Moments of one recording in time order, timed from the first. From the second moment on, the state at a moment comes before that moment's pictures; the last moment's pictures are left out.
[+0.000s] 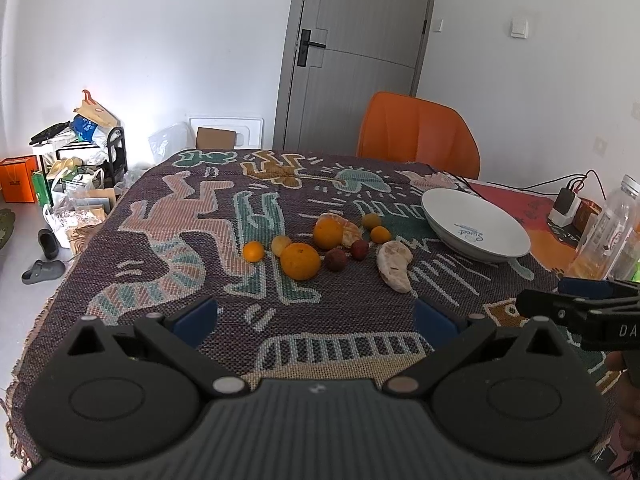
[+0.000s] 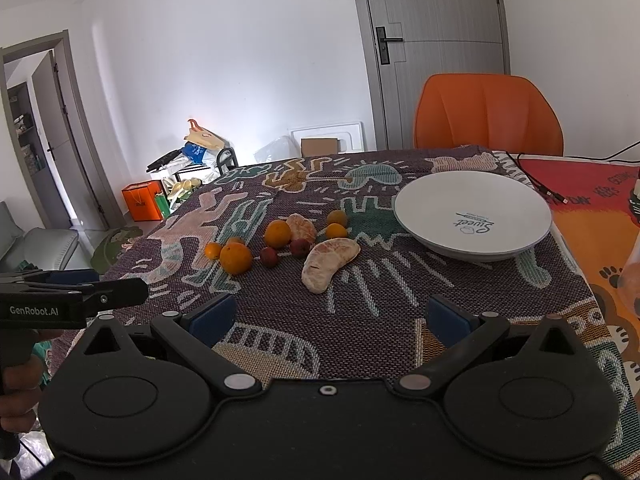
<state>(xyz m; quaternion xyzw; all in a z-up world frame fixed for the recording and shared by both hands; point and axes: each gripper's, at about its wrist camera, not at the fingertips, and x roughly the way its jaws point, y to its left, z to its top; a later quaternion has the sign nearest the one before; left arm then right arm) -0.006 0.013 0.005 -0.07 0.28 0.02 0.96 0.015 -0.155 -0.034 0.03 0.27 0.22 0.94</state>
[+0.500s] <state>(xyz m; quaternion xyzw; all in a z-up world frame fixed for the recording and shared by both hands) -0.006 0.014 0.005 -0.07 0.28 0.02 0.96 0.016 -0.153 -0.034 0.03 0.28 0.24 0.93</state>
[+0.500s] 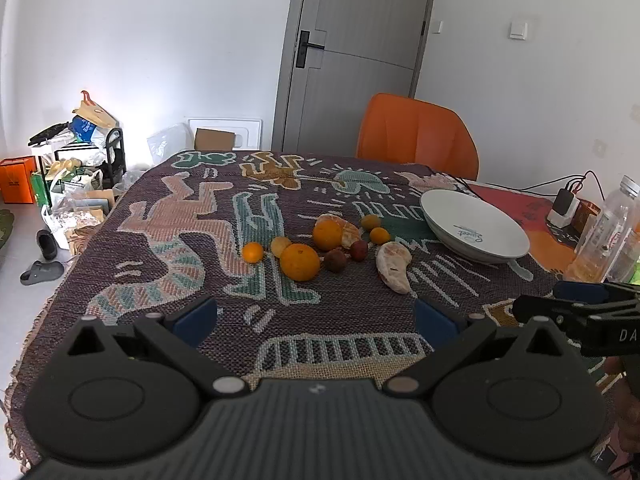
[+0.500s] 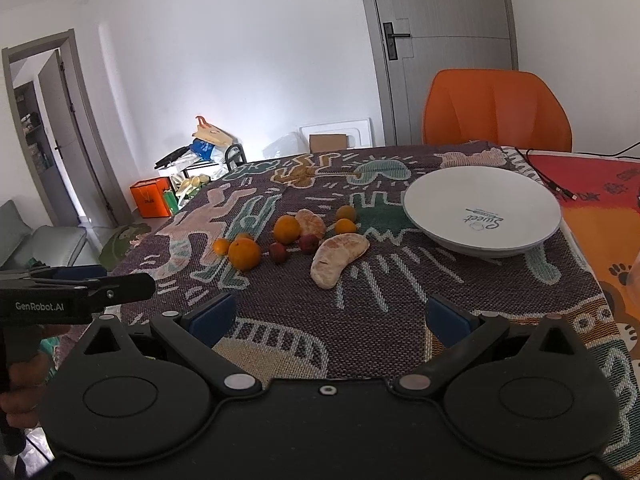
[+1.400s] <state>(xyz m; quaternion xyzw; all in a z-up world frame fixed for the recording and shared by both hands) 0.034 0.026 -0.013 -0.09 0.24 0.03 0.97 0.059 -0.145 -0.059 0.07 0.28 0.25 0.93</state>
